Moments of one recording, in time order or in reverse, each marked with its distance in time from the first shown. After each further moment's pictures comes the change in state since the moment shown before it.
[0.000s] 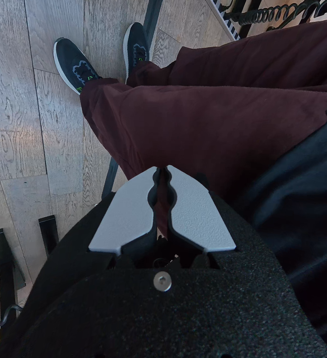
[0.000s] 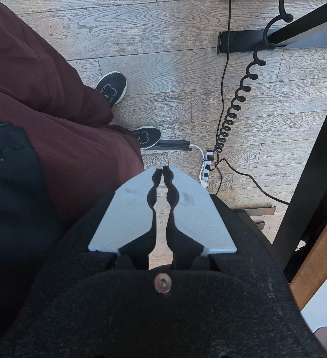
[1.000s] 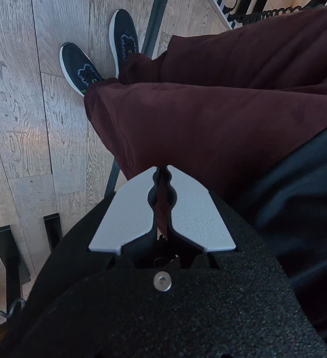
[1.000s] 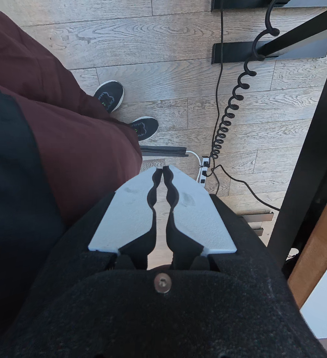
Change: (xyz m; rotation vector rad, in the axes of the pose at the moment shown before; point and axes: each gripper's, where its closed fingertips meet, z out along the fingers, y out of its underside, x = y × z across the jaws) left arm 0.005 -0.014 -0.005 -0.005 -0.025 -0.002; right arm 0.021 -0.009 0.003 0.036 0.000 -0.003
